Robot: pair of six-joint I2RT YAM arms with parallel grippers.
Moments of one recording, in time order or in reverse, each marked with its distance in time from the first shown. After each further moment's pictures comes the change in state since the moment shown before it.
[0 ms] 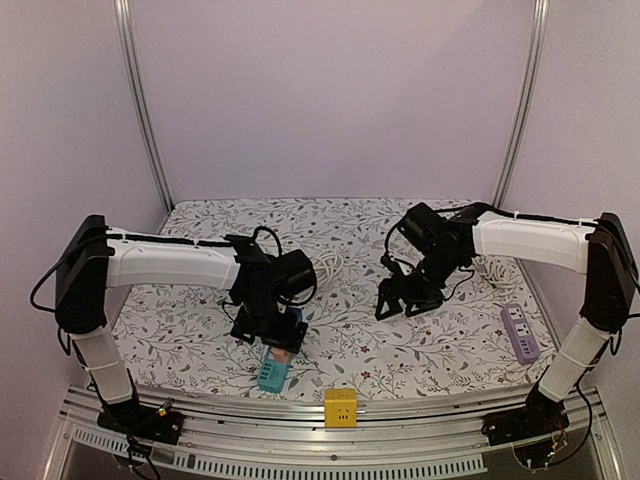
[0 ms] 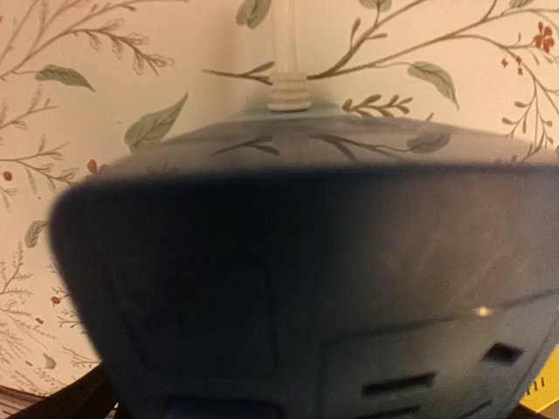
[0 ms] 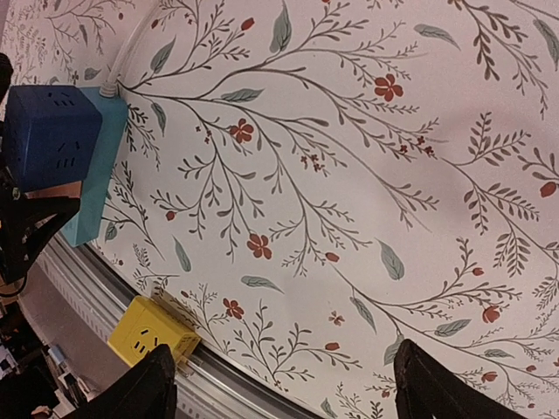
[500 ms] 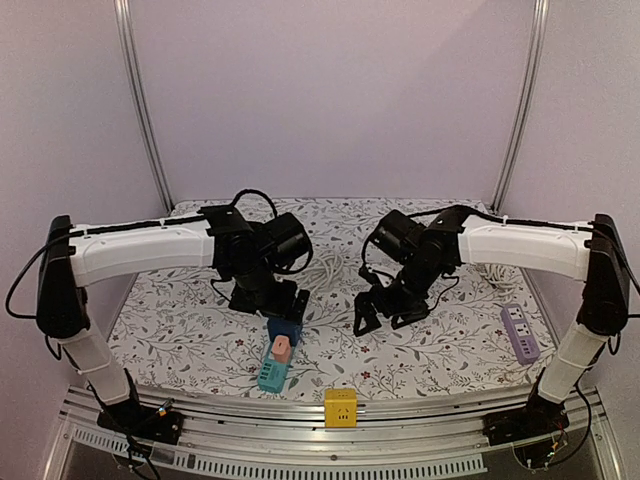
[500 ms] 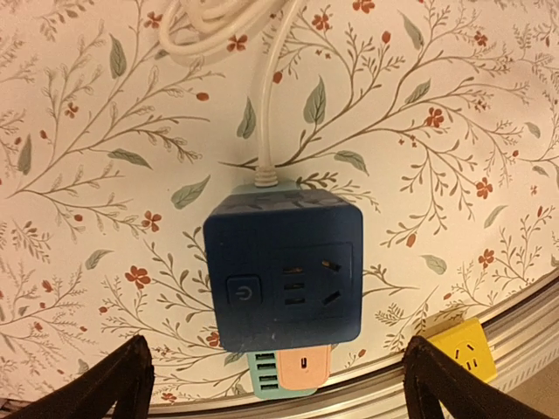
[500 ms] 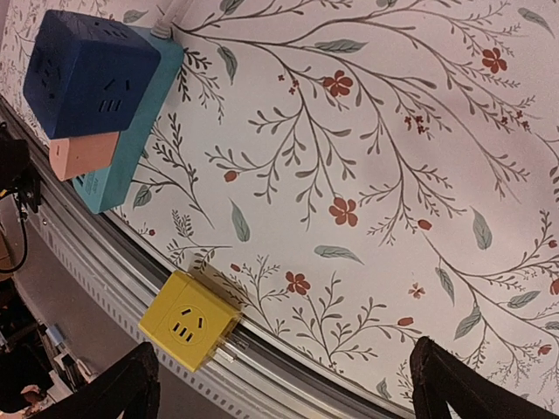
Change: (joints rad) left arm 0.008 -0.083 0.148 -0.073 -0.076 0.018; right arm 0.154 0.019 0.073 -0.056 0.021 0.089
